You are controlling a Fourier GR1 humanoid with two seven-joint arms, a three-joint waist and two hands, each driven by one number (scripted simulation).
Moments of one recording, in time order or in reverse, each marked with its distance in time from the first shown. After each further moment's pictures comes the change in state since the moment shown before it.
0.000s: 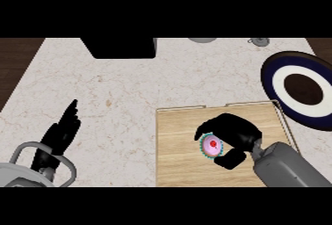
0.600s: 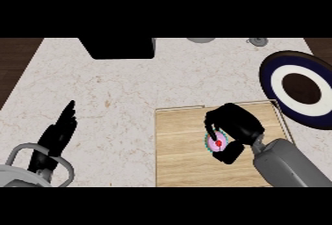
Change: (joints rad) left arm 0.018 0.001 0.020 -0.007 0.018 -0.007 -0.011; right arm -0.003 0.026 -0.055 0.042 0.137 -0.193 -0.071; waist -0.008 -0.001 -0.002
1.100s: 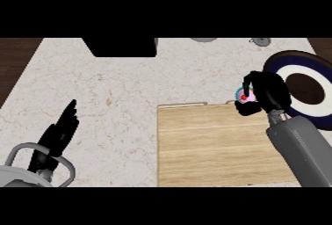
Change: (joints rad) left arm -0.004 0.007 -0.013 -0.027 -0.001 0.004 0.016; right arm -0.104 0.016 -0.242 0.254 0.227 -0.377 0.338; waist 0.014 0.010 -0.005
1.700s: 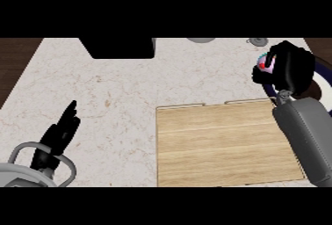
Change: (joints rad) left arm -0.005 -0.014 0.009 0.040 0.009 -0.007 -0.013; right arm -0.118 0.016 -0.134 0.052 0.224 -0.323 0.226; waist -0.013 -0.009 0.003
